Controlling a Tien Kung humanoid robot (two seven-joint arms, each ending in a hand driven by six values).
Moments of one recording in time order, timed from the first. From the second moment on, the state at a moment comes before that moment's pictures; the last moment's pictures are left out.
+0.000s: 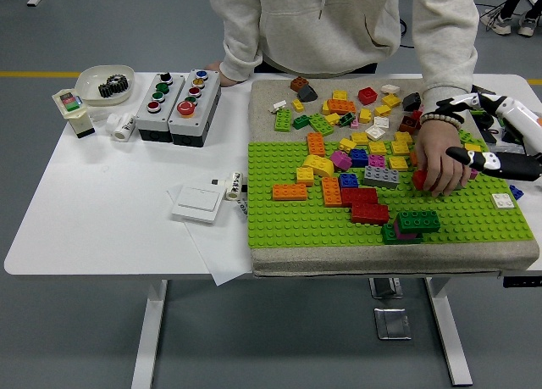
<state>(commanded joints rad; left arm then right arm) -0.05 0.08 -0.12 -0.30 -0.23 0.33 -0.03 0.38 -0.76 1.03 1.43 -1.17 -0.08 0.49</state>
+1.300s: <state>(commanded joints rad) -0.05 0.08 -0.10 -0.30 -0.26 0.33 -0.04 0.38 -0.75 1.02 1.39 -0.93 -0.10 0.47</state>
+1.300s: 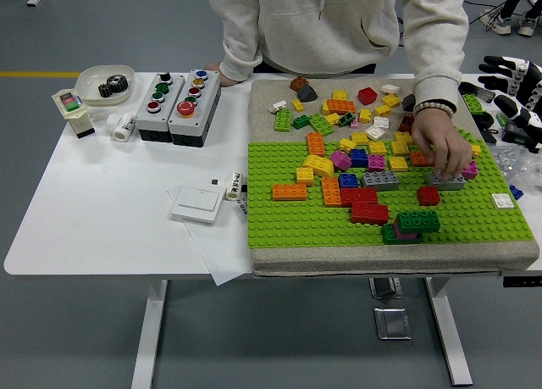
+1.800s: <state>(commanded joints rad) -0.05 0.08 -0.10 -0.30 -0.26 0.33 -0.04 0.38 -0.75 1.01 1.38 -0.94 -0.13 0.47</state>
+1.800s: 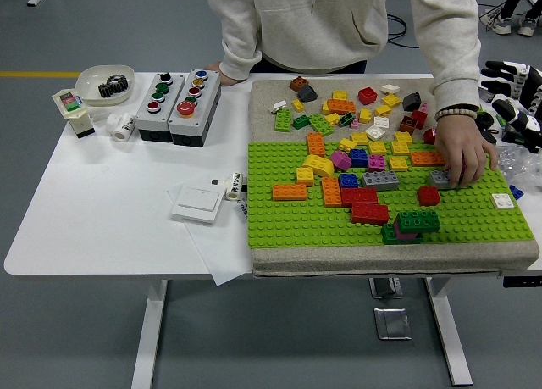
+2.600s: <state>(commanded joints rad) -0.04 0.09 -0.12 -0.30 -0.23 0.33 -0.03 0.38 -0.75 1.01 1.36 -0.94 -0.14 0.46</state>
